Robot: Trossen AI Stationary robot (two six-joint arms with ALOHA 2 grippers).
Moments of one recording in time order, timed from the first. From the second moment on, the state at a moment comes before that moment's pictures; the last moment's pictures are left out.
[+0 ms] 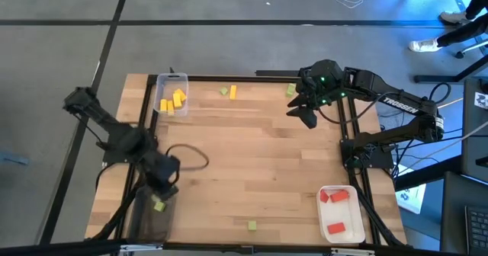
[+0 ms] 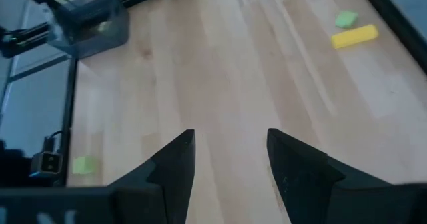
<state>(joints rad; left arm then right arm) -0.62 1.14 1.07 -0.94 0.39 -1.58 -0.35 1.21 1.34 -0.91 -0.32 0.09</state>
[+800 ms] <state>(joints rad) -0.89 1.55 1.04 -0.64 0.41 -1.91 -0.35 1.21 1.34 -0.91 -0.40 0.04</state>
